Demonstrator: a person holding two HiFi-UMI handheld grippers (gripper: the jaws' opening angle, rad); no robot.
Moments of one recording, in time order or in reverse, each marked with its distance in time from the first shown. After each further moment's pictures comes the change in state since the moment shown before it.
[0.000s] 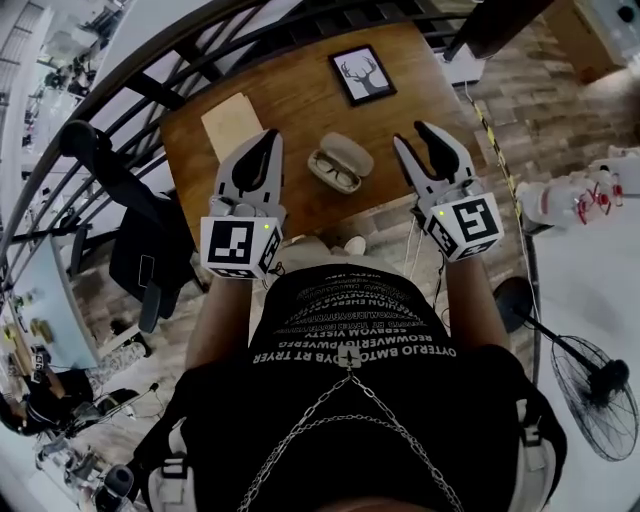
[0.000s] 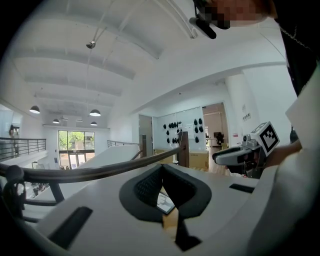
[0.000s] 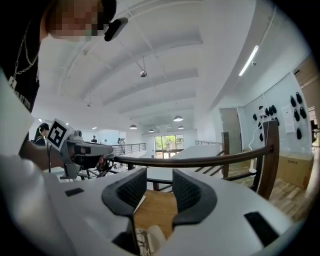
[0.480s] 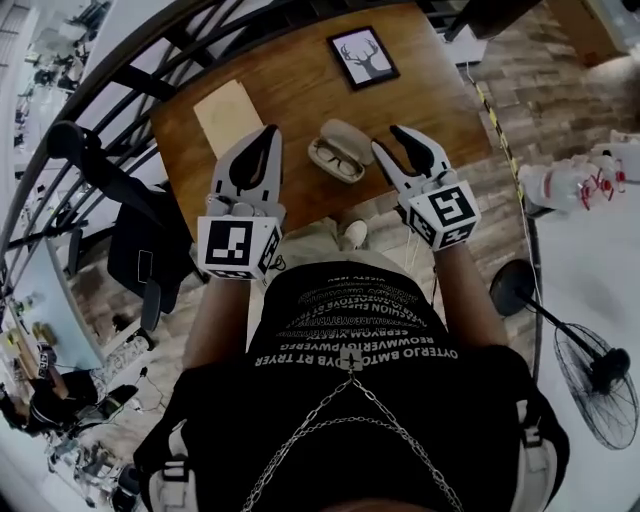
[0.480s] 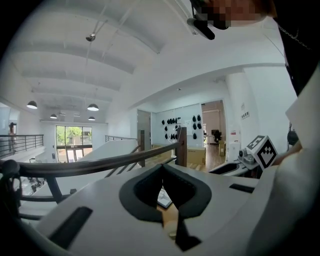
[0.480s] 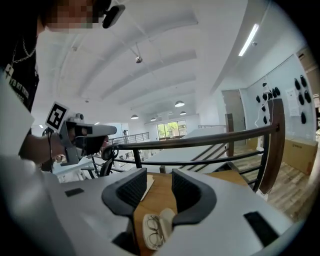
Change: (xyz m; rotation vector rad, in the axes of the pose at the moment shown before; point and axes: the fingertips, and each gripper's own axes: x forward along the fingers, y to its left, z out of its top) left arm 0.011 0.011 -0.027 -0.018 0.058 -0.027; right arm 0.039 0.025 -0.078 0.085 0.162 0.061
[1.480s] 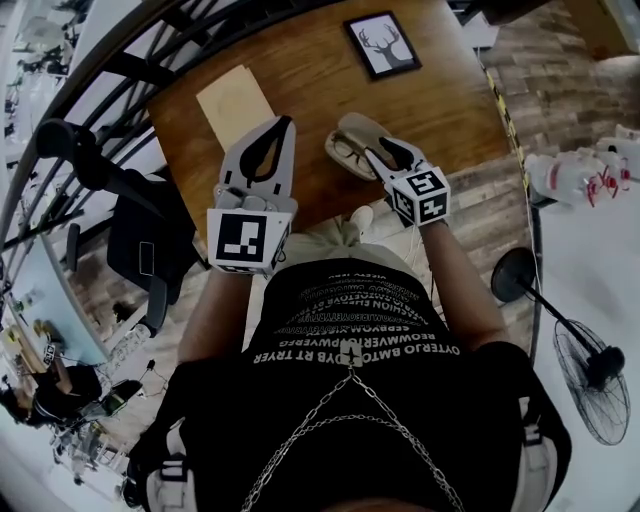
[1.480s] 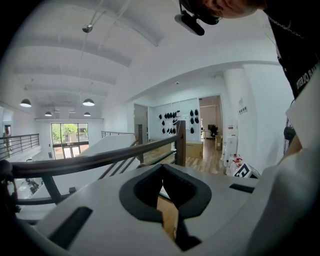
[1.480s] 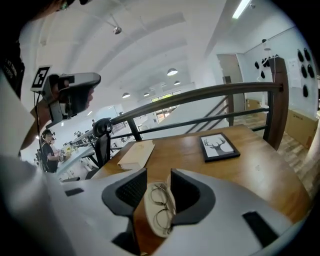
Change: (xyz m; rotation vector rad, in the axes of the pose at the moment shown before) left arm 0.024 0.041 -0.031 0.013 0.064 -0.046; right arm 0.087 0.005 -0.151 0.158 0.322 0.016
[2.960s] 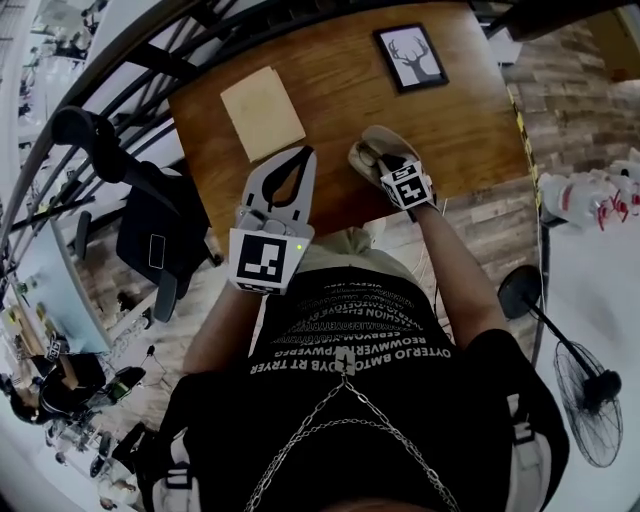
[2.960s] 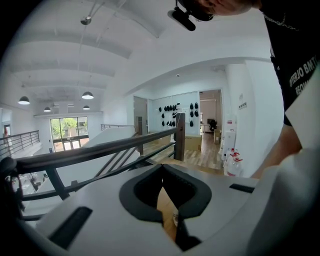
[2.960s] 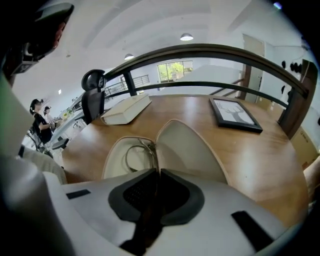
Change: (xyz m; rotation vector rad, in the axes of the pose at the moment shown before) left arm -0.018 0.006 -0.032 0.001 0.099 -0.003; right arm 0.101 -0.030 -0.110 -0.154 0.371 -0.032
